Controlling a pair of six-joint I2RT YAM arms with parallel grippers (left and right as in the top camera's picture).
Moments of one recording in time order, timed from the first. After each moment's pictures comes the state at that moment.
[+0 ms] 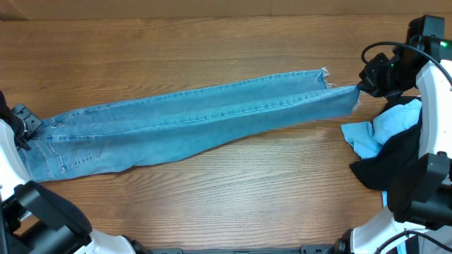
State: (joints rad) left arm 0.69 1.75 1.49 -0.93 -0.09 -0.18; right arm -0.25 1.86 1.76 -1.21 -0.29 0.55
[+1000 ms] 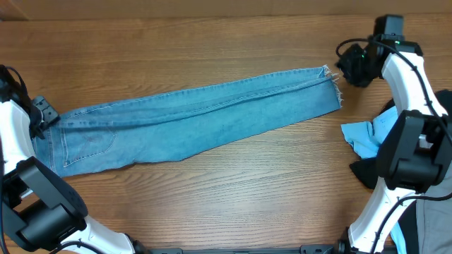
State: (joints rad) left arm 0.60 1.86 1.50 -0.85 -0.10 -0.14; right arm -0.18 2.13 1.77 -0.84 -0.28 0.57
